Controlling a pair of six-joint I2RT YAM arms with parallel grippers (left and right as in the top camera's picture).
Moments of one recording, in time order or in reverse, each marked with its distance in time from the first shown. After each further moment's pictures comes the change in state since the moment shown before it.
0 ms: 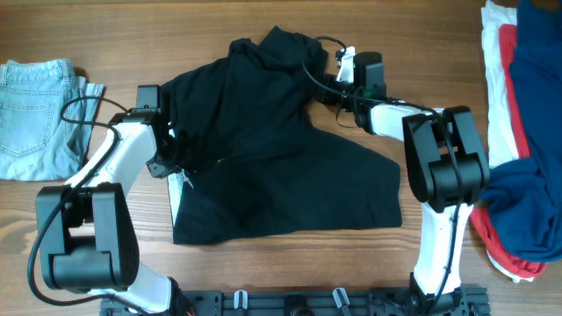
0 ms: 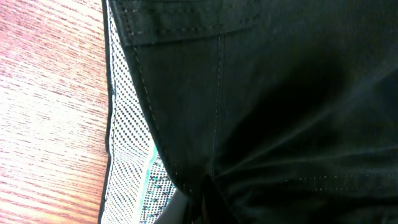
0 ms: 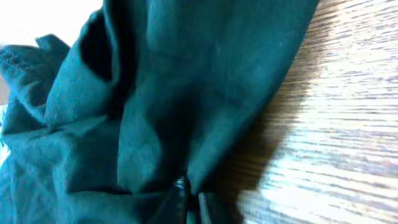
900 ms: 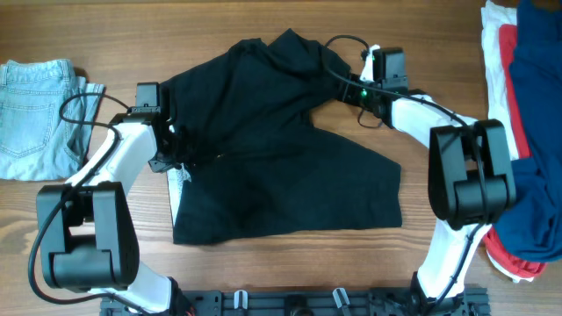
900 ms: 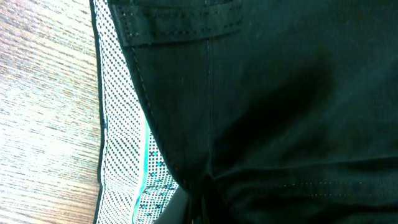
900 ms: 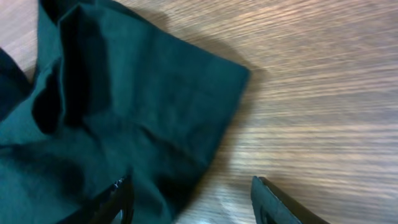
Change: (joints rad) left arm 0.000 0.005 -0.004 0.079 -0.007 -0.004; right arm -0.061 -0.157 -0.010 -0.322 0.218 -0.130
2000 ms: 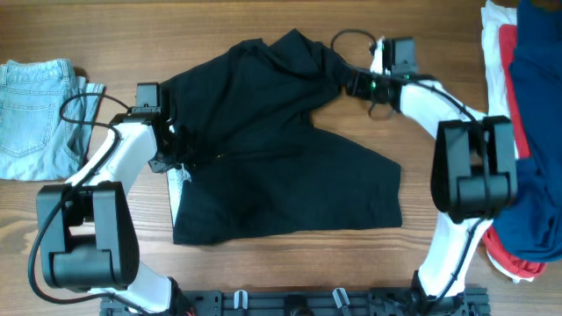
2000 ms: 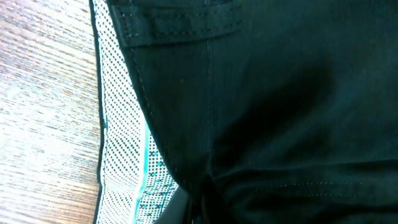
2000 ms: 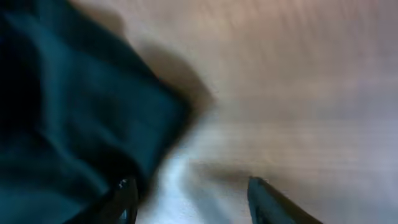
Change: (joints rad) left arm 0.000 0.001 -0.001 0.000 0.000 0.000; right arm -0.049 0.035 0.157 -0.232 0.039 -0.098
